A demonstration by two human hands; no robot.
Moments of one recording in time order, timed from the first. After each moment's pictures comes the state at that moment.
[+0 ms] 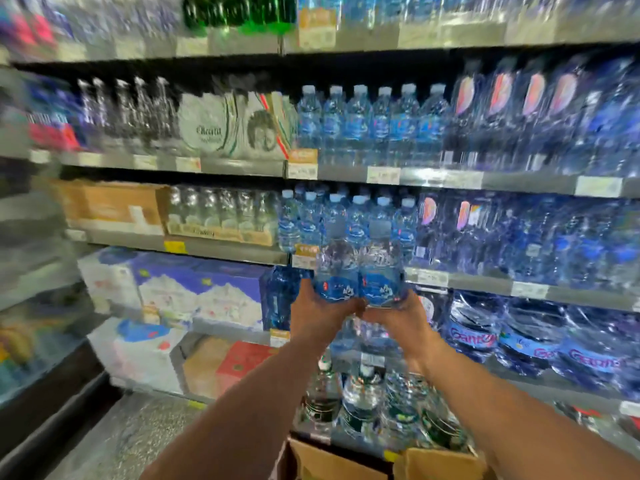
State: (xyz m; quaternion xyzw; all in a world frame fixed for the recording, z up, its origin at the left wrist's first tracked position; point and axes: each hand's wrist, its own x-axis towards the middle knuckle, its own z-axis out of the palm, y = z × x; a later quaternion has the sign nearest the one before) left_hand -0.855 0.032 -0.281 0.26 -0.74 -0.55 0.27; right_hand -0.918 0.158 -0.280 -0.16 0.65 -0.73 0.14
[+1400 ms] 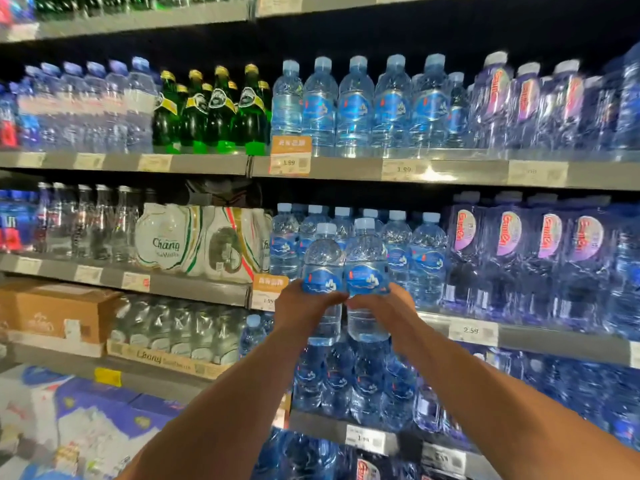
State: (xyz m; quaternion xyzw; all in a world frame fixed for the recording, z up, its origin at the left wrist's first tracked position) left_hand -1.092 -0.058 -0.093 0.25 -0.74 -0.53 0.34; right_hand -1.161 0.073 -0.079 -0.15 0.74 -0.65 0.09
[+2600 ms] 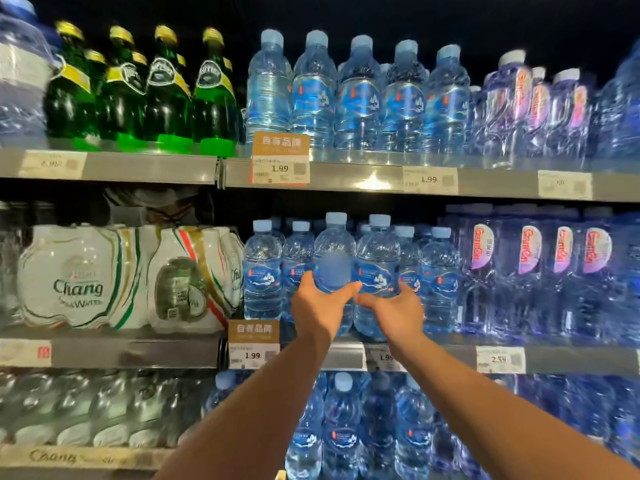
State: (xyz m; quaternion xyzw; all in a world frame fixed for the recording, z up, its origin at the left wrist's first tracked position) left_hand -1.209 -0.115 -0.079 0.11 -0.74 -0.55 0.37; right_hand -1.244 -0.001 -0.082 -0.07 0.72 -0.68 -0.14
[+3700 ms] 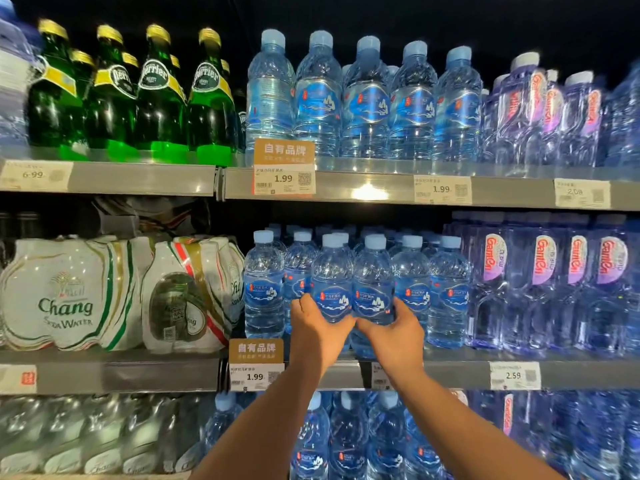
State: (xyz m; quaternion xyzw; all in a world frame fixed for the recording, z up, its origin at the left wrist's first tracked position) left_hand -1.222 -0.138 -0.101 0.09 -0.83 -0.44 0.33; right_hand -1.246 -0.017 -0.102 -0.08 0.77 -0.58 -0.23
